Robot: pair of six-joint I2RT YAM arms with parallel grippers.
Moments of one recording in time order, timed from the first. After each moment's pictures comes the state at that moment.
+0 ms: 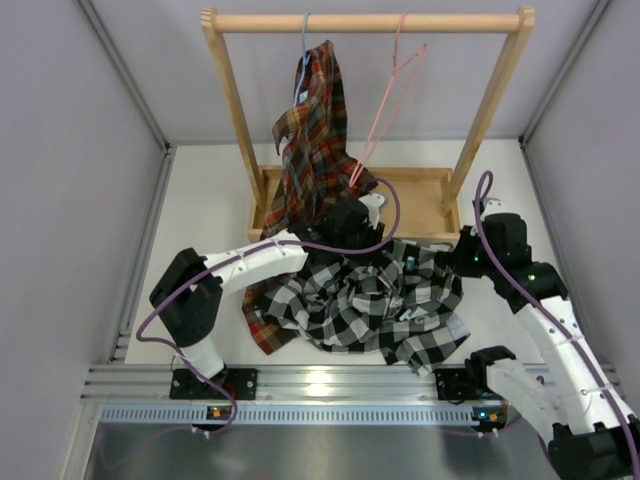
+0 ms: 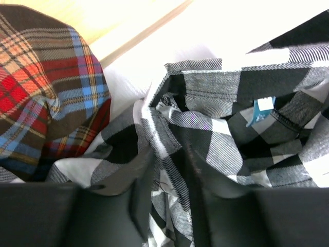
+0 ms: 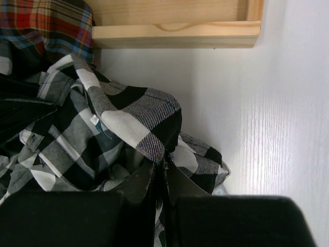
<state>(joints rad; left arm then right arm) -0.89 1.72 1.26 -0.22 0.09 -0.37 0.22 0.81 0.84 -0.75 -0.04 0.32</state>
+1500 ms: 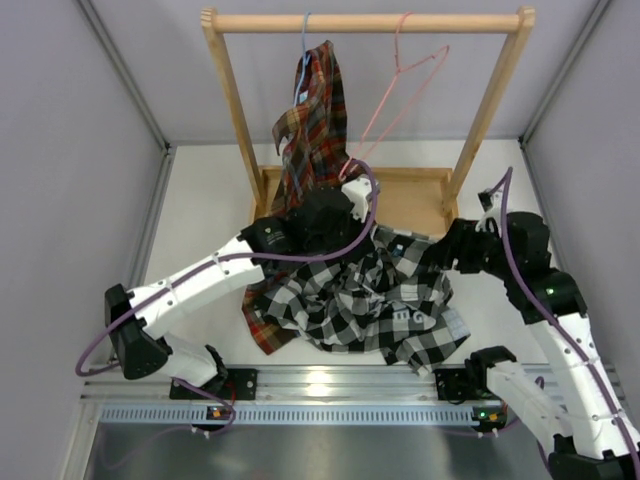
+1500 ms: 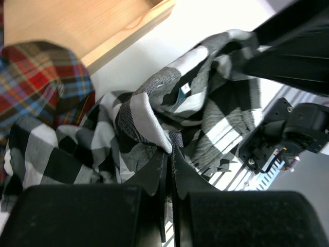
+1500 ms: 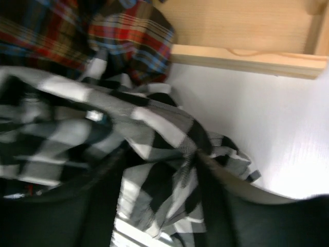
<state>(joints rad) -0.99 1.43 1.44 -0.53 0.03 -0.37 0.22 0.73 0.89 -0.73 -0.25 0.35</state>
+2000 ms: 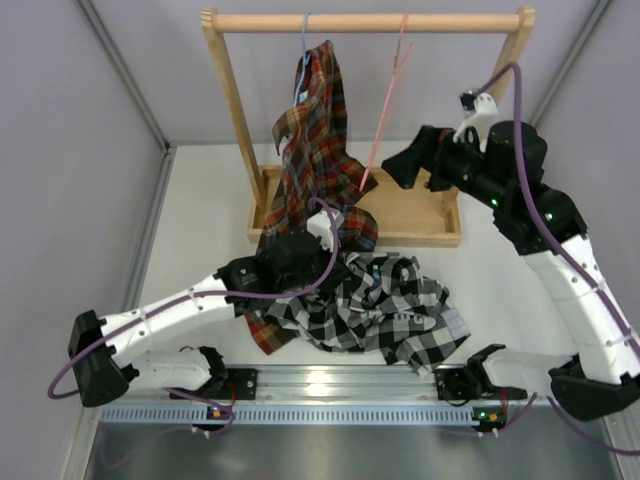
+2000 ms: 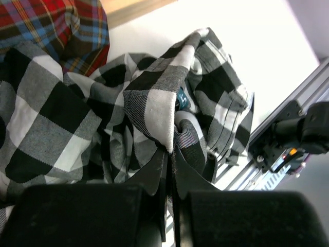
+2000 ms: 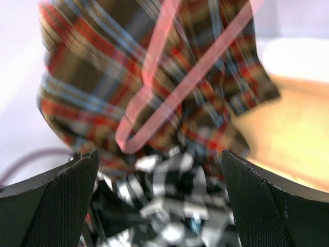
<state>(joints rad) -1.02 1.17 0.98 -0.34 -0.09 -0.54 0.45 1.12 1.53 -0.64 -0.19 0.44</state>
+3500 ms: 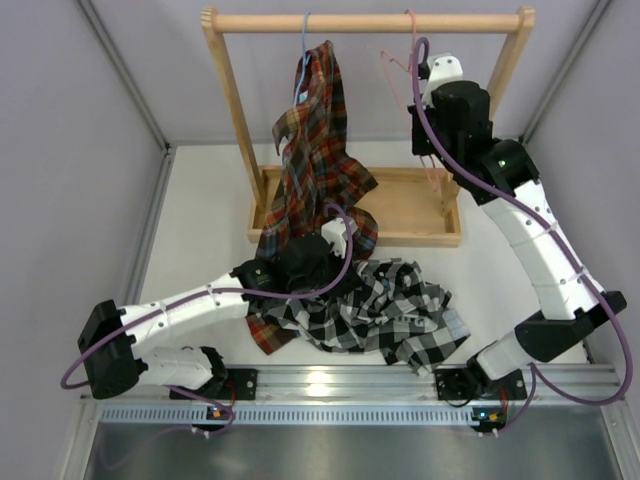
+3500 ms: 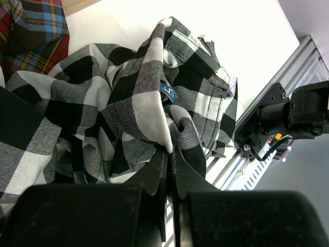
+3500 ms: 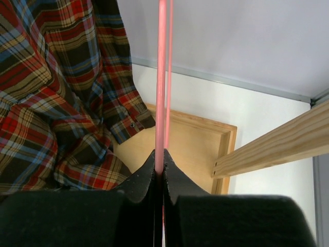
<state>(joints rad) -1.02 1.24 0.93 -0.20 0.03 -0.55 0.55 1.52 1.95 -0.78 0.35 0.04</state>
